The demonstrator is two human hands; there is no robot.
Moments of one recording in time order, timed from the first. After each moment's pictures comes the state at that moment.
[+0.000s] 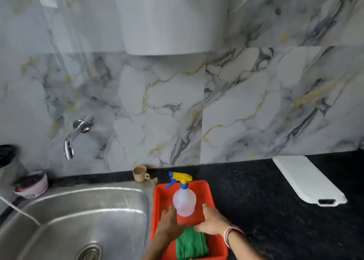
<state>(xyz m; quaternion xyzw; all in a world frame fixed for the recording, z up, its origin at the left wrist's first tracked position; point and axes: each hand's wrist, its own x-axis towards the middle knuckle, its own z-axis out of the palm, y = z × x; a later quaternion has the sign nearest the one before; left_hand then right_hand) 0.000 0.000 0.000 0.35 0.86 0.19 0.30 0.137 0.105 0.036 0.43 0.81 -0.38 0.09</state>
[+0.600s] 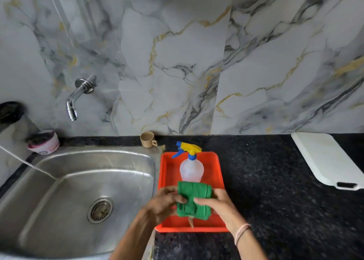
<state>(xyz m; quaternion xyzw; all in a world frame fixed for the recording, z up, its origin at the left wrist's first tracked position) -0.013 -0.037 0.003 0.11 0.58 0.55 0.60 0.151 0.096 -0.001 0.42 0.62 -0.66 -0.06</state>
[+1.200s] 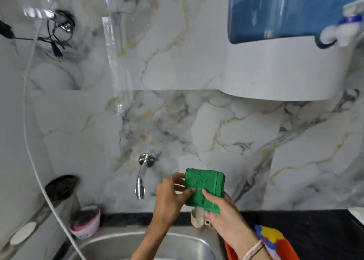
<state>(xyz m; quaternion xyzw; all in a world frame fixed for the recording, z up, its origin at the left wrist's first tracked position) -0.258 -0.095 0.194 0.40 0.72 0.55 0.09 -0.124 -0.002 0.177 0.22 0.37 -0.85 -0.30</state>
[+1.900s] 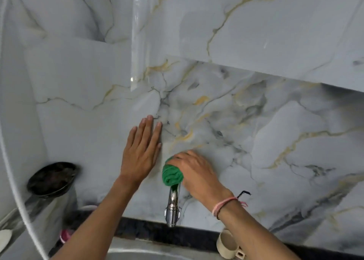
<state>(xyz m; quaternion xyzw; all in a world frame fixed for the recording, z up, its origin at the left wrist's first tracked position) -0.586 -0.063 0.125 0.39 0.73 0.21 -0.52 -0.393 0.016 0.201 0.06 0.98 0.00 -0.19</state>
